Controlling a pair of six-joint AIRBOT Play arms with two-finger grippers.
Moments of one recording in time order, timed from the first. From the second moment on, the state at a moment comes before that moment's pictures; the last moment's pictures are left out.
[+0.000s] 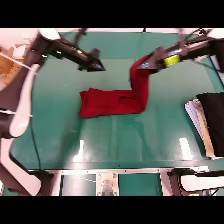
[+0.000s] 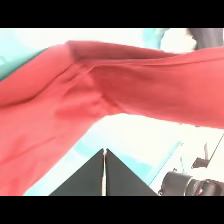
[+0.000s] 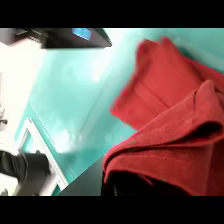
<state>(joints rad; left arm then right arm) -0.17 -1.82 2.02 0.70 -1.47 -1.52 0.11 -1.53 1.68 -0.63 1.46 1.30</state>
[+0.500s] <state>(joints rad) 0.03 -1.72 2.02 0.70 -1.61 -1.52 0.67 -1.87 1.61 -0.62 0.72 1.31</state>
